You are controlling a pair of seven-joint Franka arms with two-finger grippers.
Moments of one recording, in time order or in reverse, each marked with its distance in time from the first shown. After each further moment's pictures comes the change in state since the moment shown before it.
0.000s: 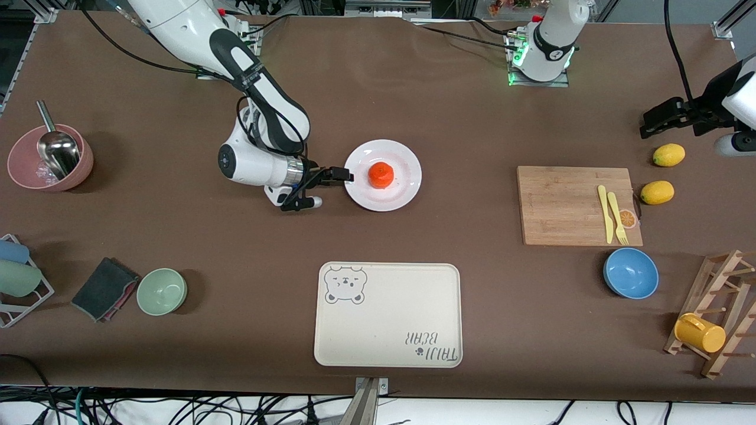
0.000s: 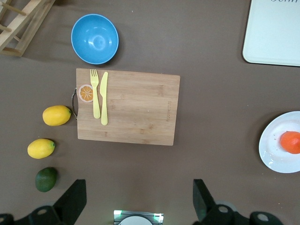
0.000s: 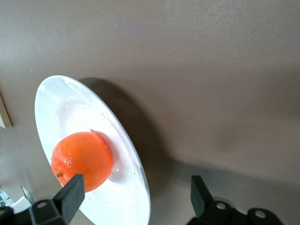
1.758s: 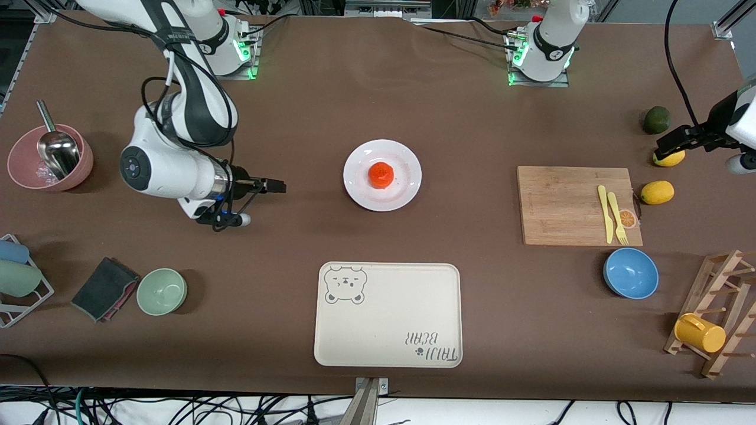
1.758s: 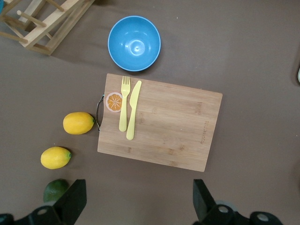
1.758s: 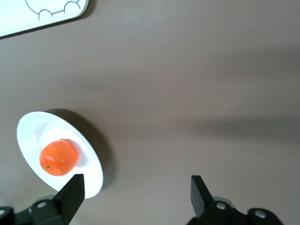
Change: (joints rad) left arm 0.072 -0.101 0.034 -0.338 0.068 0.298 0.003; right arm -0.055 -0.215 -0.208 0.065 -0.405 -0.351 0.380
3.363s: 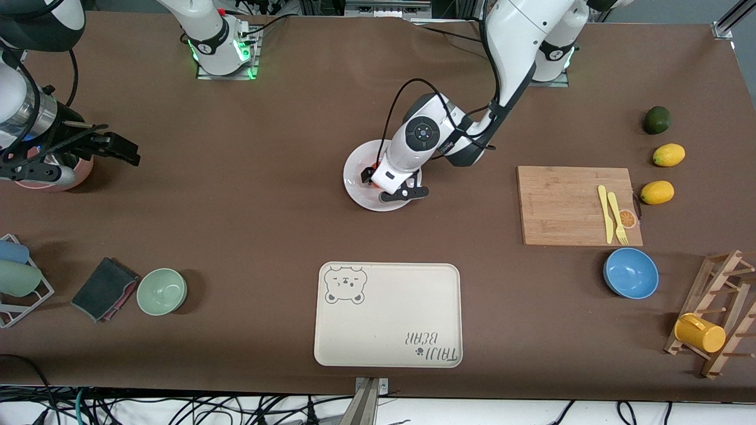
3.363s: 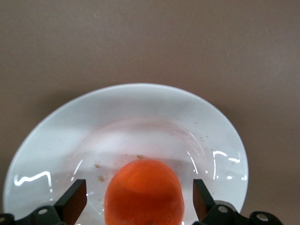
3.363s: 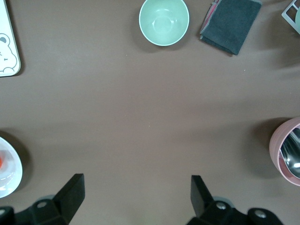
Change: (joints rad) left arm -0.557 0.678 -0.311 0.010 -0.189 0.766 -0.766; right arm -0.152 -0.258 -0.115 0.341 -0.523 -0.513 0.013
